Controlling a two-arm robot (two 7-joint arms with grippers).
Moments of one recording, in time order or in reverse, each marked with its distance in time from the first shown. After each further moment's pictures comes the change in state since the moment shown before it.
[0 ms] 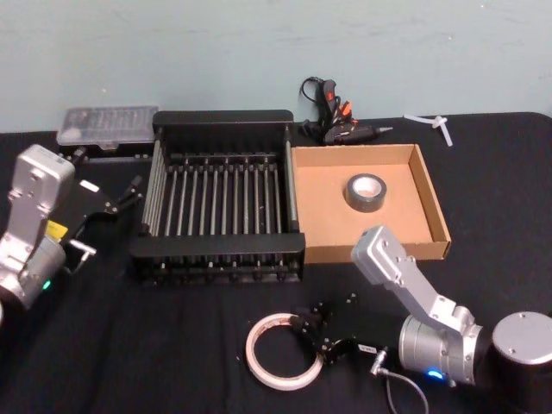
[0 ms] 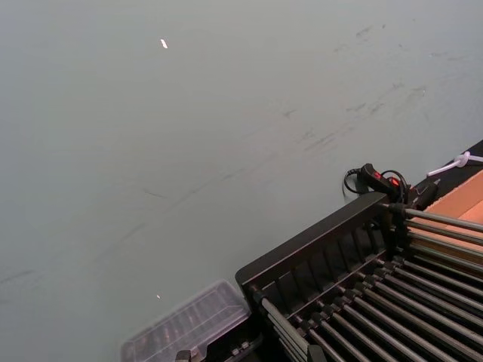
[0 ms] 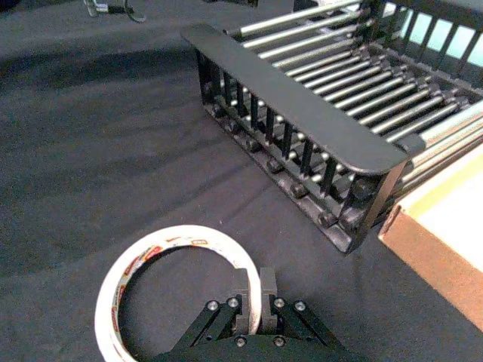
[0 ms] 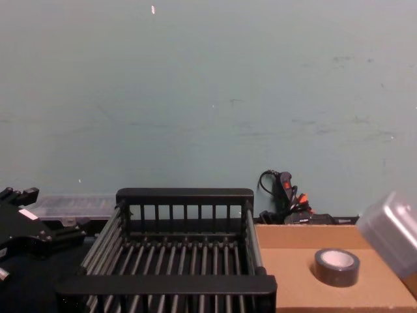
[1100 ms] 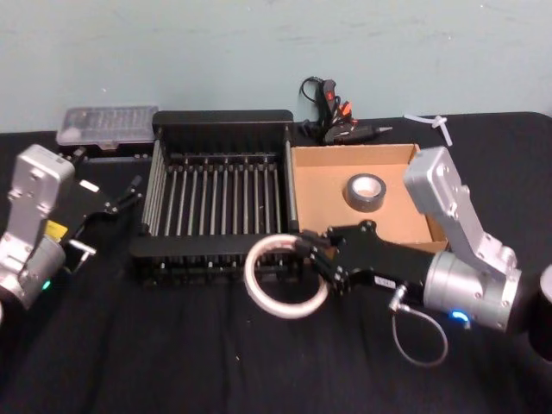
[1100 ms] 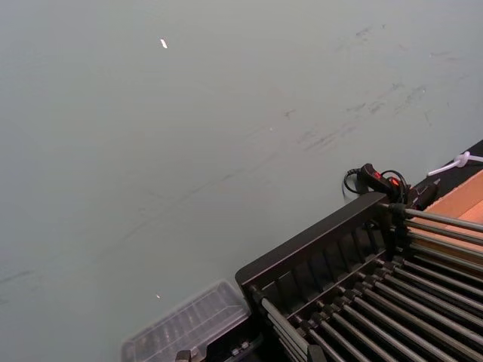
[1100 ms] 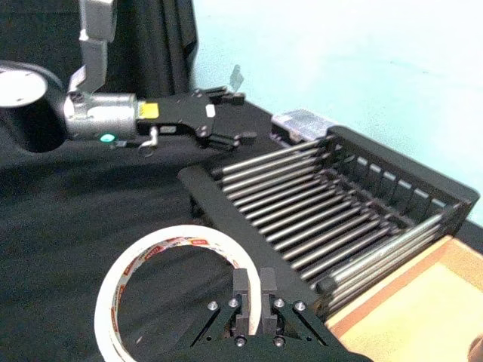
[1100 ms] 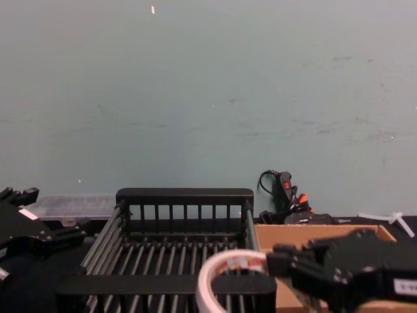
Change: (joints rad) left arm 0.000 0.000 0.000 0.000 0.000 0.000 0.000; right arm 0.033 0.067 0.073 -0.140 0.147 -0.064 0.006
